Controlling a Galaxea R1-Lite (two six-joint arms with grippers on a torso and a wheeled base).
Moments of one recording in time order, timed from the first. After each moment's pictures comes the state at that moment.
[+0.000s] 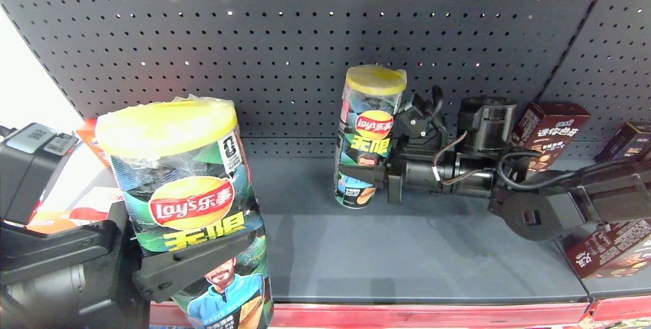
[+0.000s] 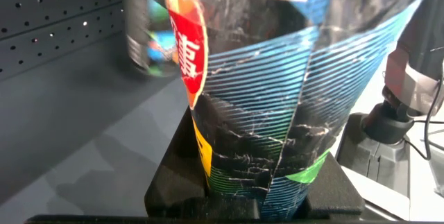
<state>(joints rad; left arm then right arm) -0.53 1.15 -0.44 -0.69 -0.50 -0.11 0.57 1.92 -1.10 -0.75 0.66 -0.17</state>
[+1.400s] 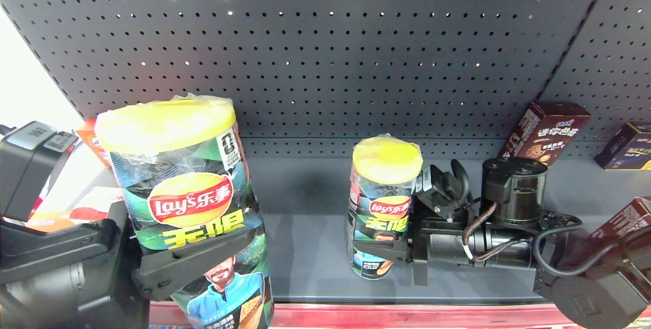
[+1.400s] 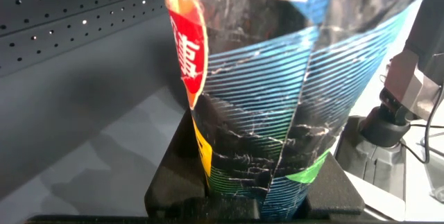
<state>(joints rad) -0.53 1.15 -0.45 -0.69 -0.49 -0.13 0.62 1.81 -0.69 -0.92 0.66 -0.27</state>
